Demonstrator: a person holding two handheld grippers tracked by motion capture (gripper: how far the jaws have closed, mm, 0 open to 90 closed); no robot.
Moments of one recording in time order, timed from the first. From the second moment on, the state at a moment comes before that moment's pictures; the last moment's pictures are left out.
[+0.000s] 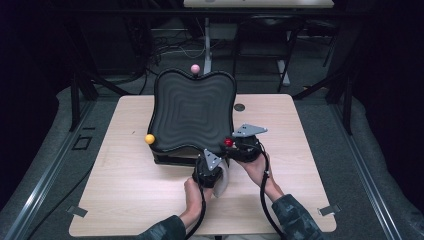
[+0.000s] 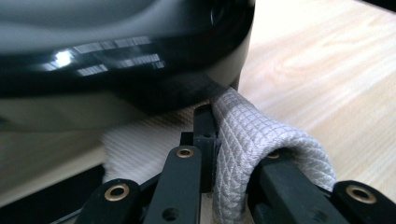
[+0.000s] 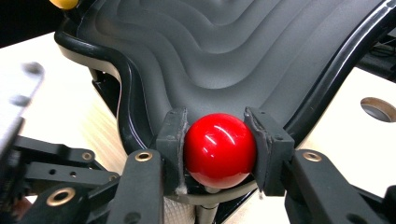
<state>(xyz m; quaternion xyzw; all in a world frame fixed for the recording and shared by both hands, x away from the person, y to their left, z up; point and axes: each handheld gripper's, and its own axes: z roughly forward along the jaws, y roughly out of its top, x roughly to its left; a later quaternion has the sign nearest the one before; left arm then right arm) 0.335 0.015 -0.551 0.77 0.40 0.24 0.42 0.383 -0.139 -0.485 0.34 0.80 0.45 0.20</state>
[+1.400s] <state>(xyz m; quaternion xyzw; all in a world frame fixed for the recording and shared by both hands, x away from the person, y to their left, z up) 0.341 0.009 -0.579 0.80 0.39 0.24 0.39 0.384 -0.141 -0.484 0.33 0.80 0.45 0.20</state>
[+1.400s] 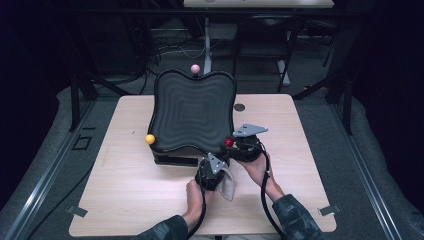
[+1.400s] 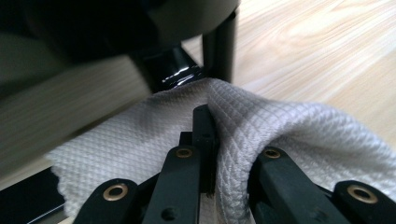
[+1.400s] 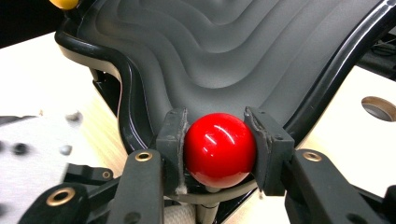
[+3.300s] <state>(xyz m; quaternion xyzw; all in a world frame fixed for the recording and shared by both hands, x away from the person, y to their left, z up) 0.354 0.140 -0.581 0.67 0.58 0.31 0.33 0.385 -0.145 -0.483 0.34 0.80 0.44 0.20</state>
